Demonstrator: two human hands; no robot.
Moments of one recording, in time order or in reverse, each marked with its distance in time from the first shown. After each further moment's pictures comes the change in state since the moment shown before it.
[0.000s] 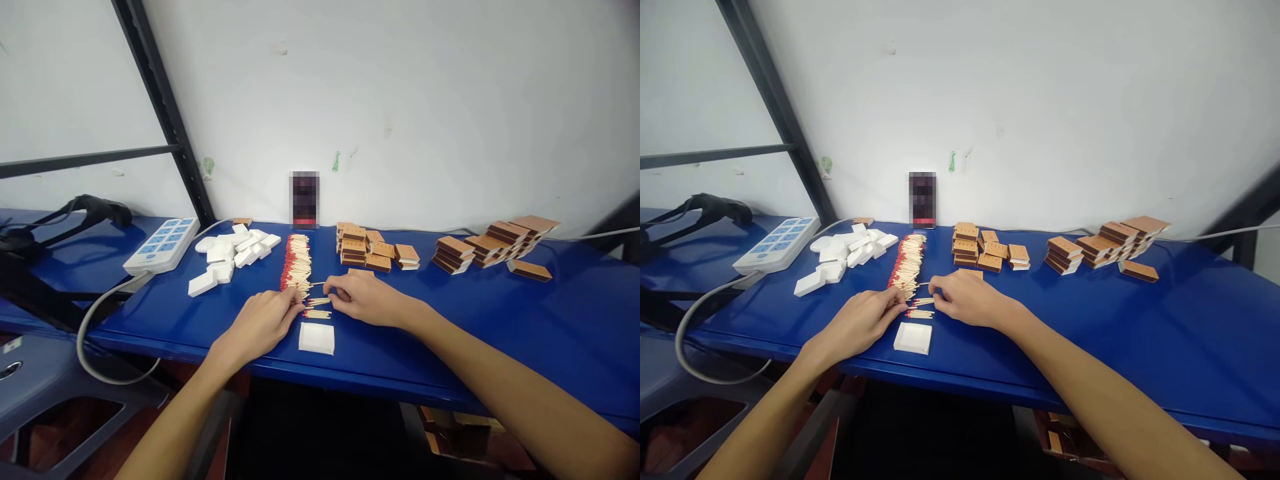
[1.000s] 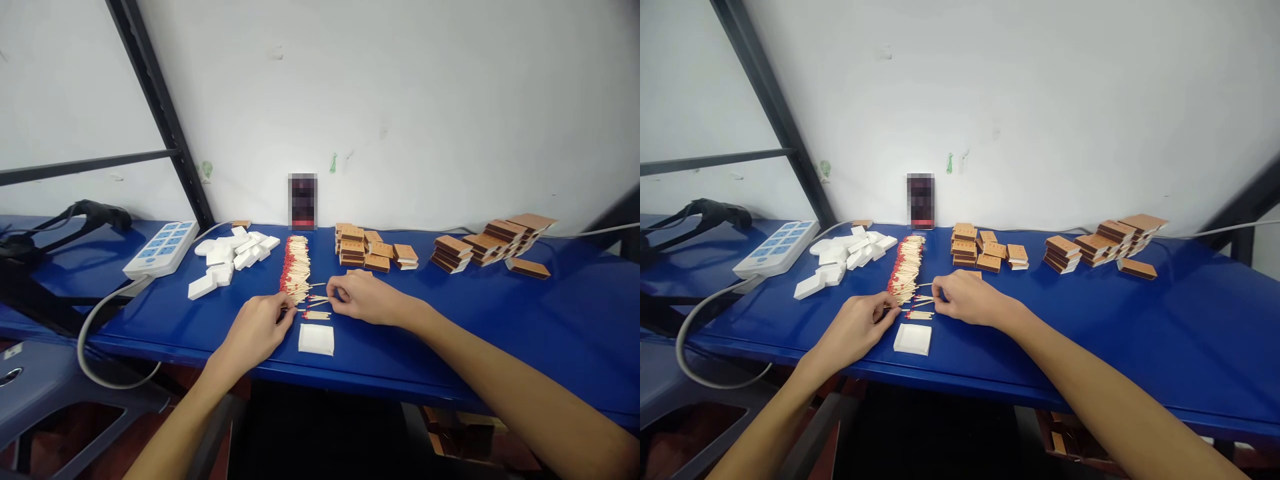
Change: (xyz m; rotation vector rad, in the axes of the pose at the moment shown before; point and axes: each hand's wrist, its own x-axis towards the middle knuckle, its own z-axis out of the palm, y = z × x) left_hand -0.008 0.003 0.003 -0.060 0.151 -0.078; right_hand 0.001 0.003 0.002 0.021 0.012 0.055
